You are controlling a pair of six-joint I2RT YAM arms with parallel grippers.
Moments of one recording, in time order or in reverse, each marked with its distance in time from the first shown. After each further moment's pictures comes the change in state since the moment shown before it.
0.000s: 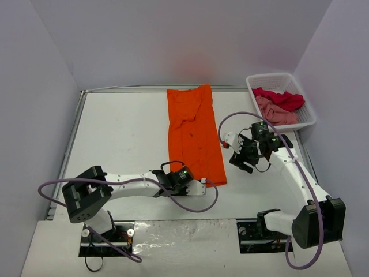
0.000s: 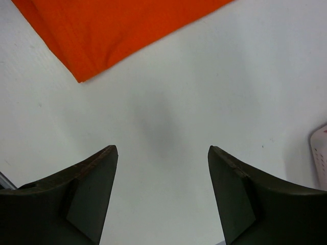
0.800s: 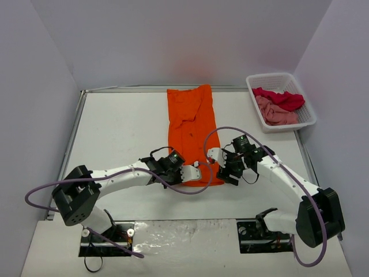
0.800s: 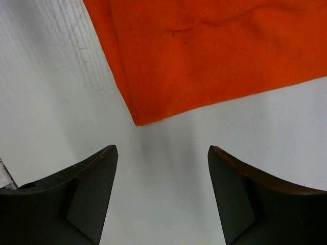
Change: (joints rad) left arm 0.166 -0.070 0.067 -0.108 0.168 -0.039; right arm 0.212 0.015 -0.195 0.183 -0.093 0.076
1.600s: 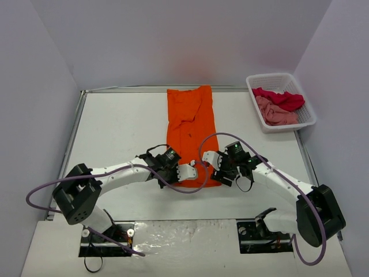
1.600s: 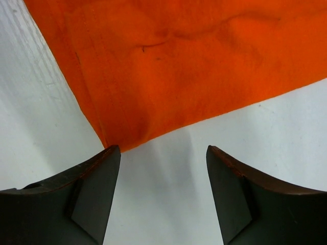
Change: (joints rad) left arm 0.064 0.020 0.011 -0.079 0.109 0.026; right arm 0.098 0.003 -0.148 0.294 0.118 0.098
